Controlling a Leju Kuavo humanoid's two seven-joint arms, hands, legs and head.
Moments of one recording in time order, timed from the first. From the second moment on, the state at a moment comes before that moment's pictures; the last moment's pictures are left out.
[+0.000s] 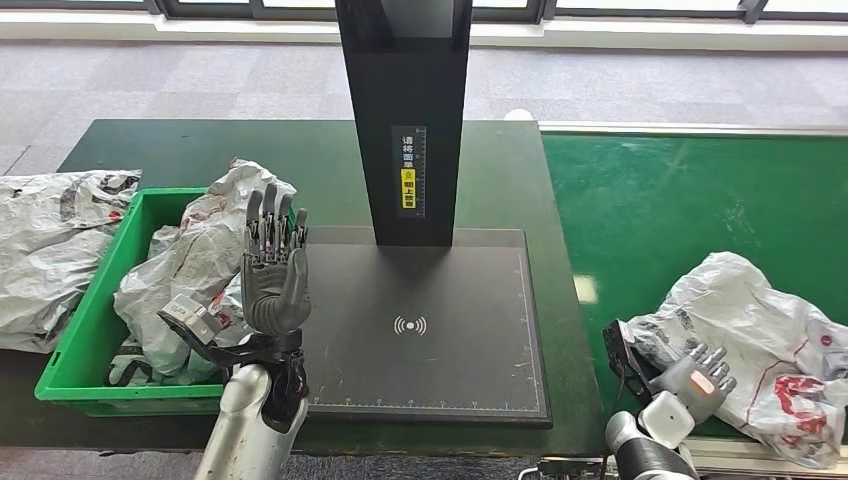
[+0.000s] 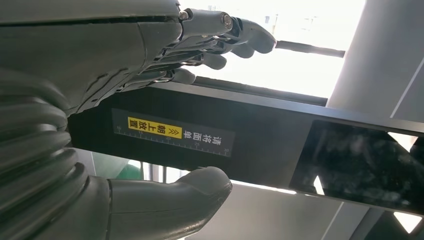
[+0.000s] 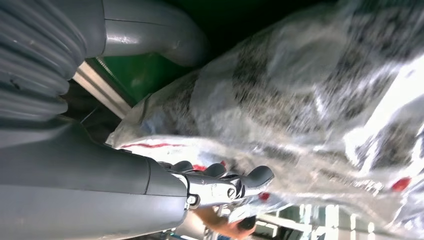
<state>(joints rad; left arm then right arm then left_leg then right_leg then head) -0.18 -0.29 -0.09 -1.36 0.13 -0.25 -0.70 -0.40 -0.03 -0.40 -0.47 1.55 -0.60 0.35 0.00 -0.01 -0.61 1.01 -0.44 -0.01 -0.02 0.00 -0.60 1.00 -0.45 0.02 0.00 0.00</state>
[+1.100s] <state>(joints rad) -0.17 -0.29 -0.09 -1.41 0.10 -0.22 -0.70 -0.44 0.11 -0.46 -0.61 1.36 -0.70 -0.29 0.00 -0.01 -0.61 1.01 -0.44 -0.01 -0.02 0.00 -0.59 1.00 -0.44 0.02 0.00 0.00</state>
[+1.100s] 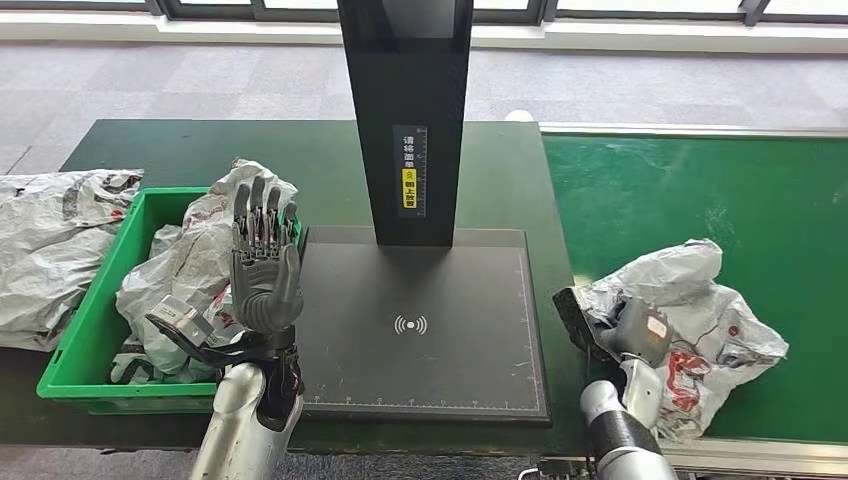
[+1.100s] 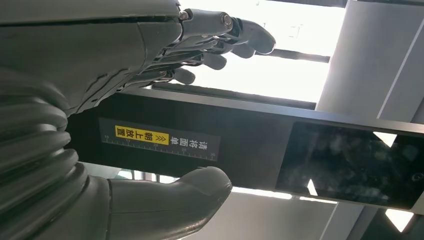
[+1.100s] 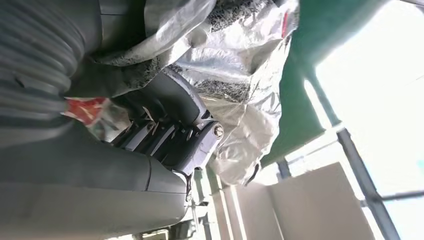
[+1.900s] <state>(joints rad) -0.18 -0.29 -0.09 -1.35 0.08 -0.22 -0.70 -0.36 0.30 -0.18 -1.07 1.01 -0.65 -0.59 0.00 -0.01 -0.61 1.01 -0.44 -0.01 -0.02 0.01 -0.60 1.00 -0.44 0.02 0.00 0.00</state>
